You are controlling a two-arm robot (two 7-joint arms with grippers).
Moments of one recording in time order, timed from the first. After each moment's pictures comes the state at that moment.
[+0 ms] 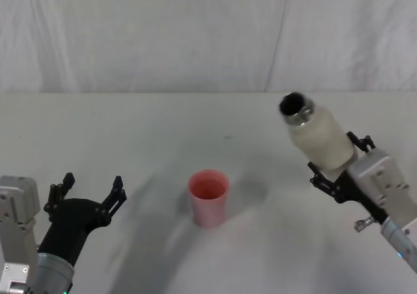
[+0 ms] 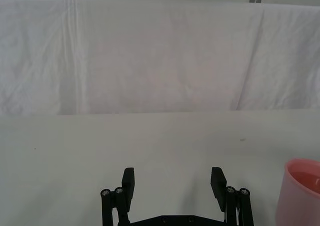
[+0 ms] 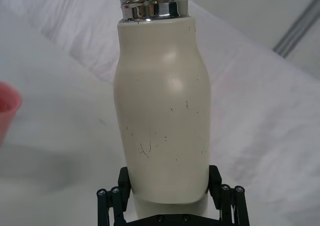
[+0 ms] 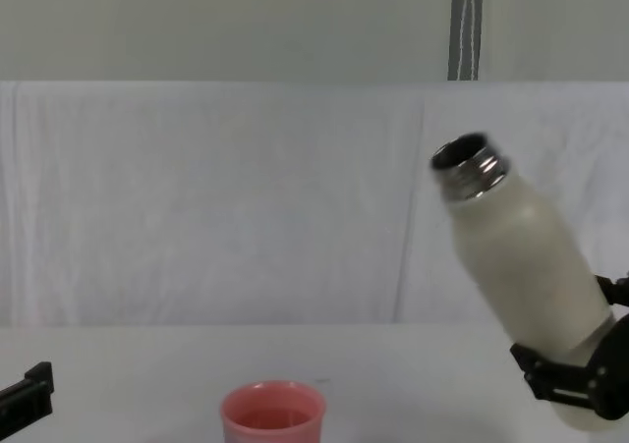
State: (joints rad) left arm 0.27 0.24 0.04 -1.85 -0.25 -0.02 -0.02; right arm 0.01 0.28 -0.23 -1.71 -0.29 -0.02 0.19
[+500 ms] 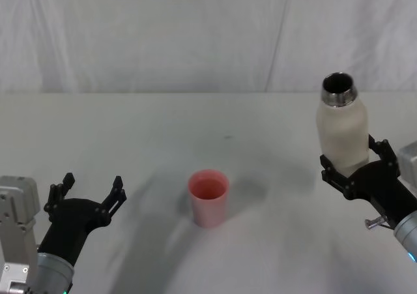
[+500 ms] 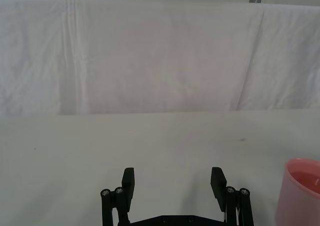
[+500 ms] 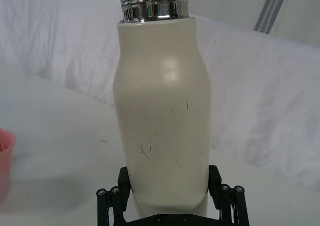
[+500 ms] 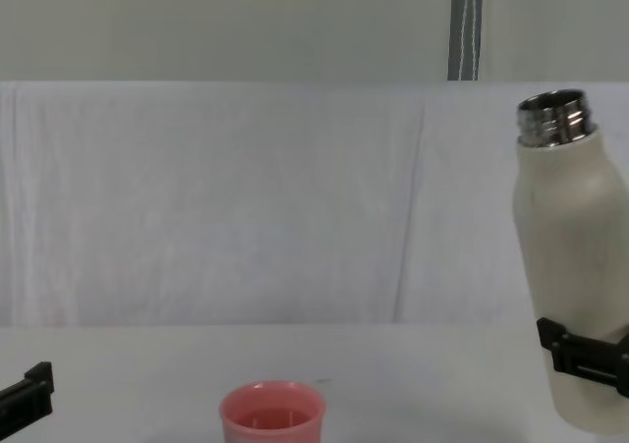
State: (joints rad) left arm 0.27 0.24 0.04 -1.85 -0.25 -0.02 -0.02; right arm -0.03 0.24 -0.15 -1.72 -0.03 -0.03 0.23
